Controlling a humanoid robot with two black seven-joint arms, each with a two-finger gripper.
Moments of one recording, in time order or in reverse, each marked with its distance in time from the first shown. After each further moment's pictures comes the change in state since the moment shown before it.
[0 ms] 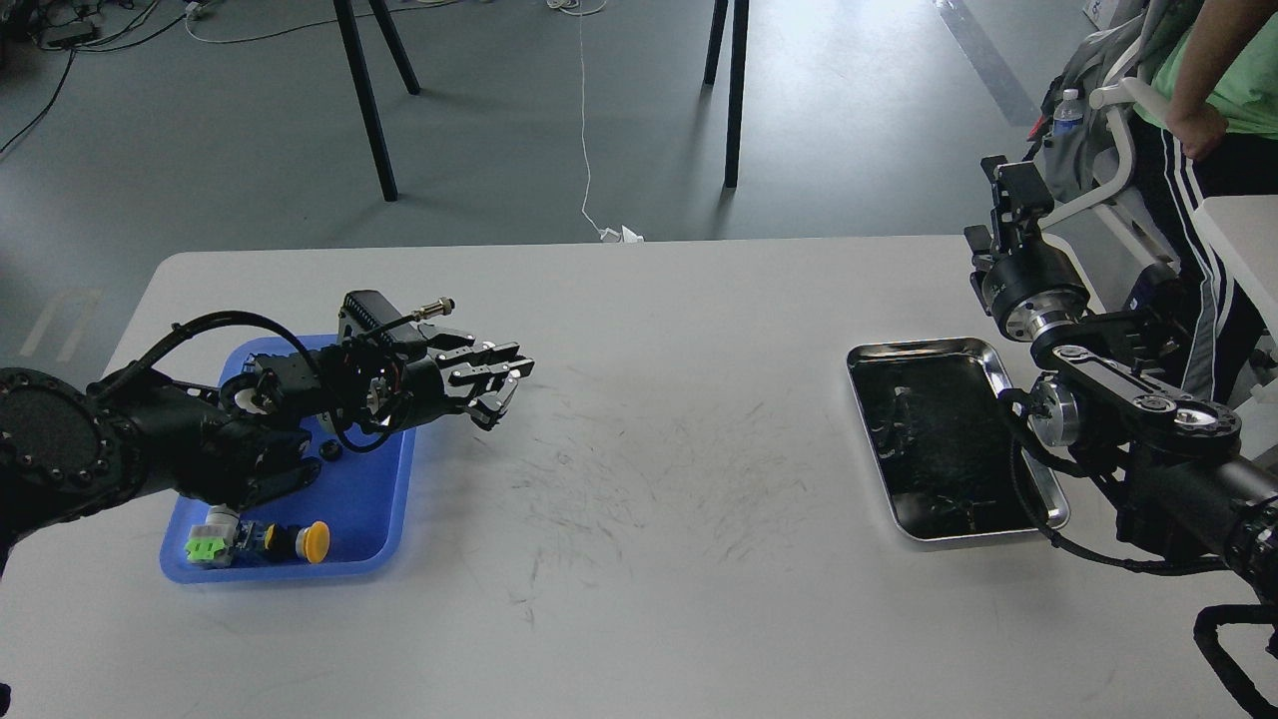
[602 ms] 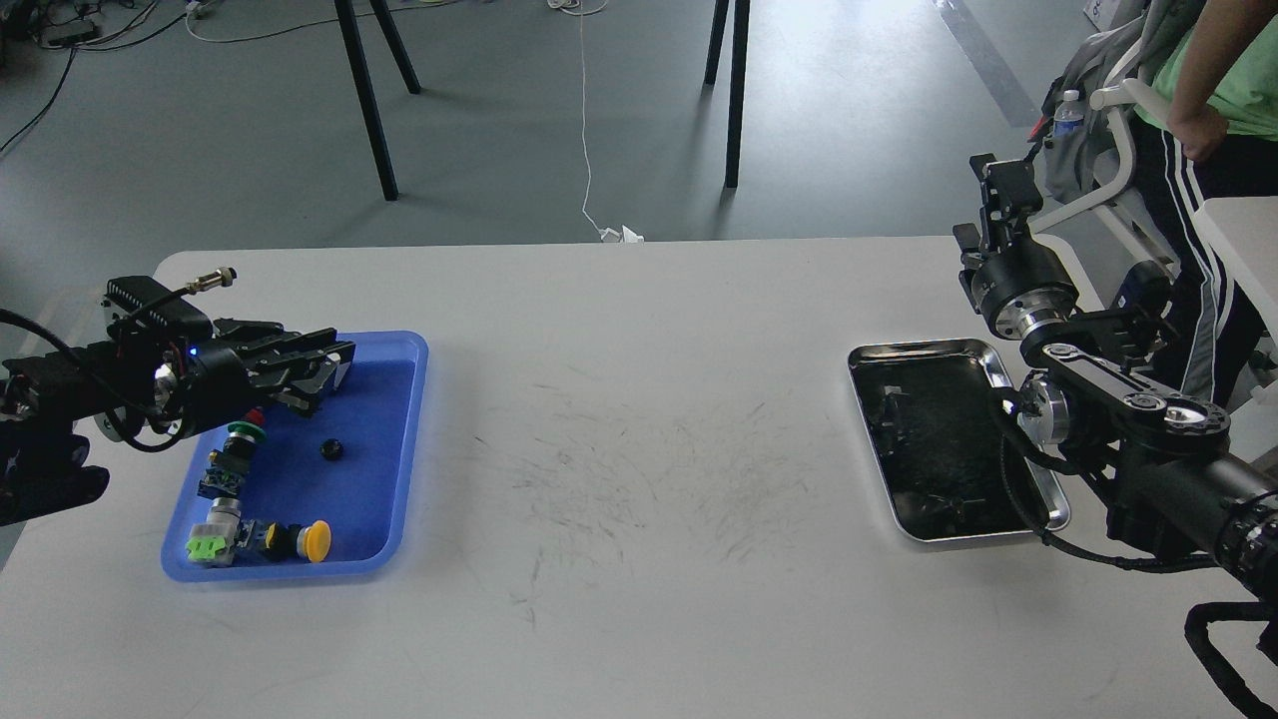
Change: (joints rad) left arm -0.066 0.427 -0.019 -0.277 0.068 0.000 0.000; right arm 0.006 0.015 0.000 0.000 -0.001 0.002 0.000
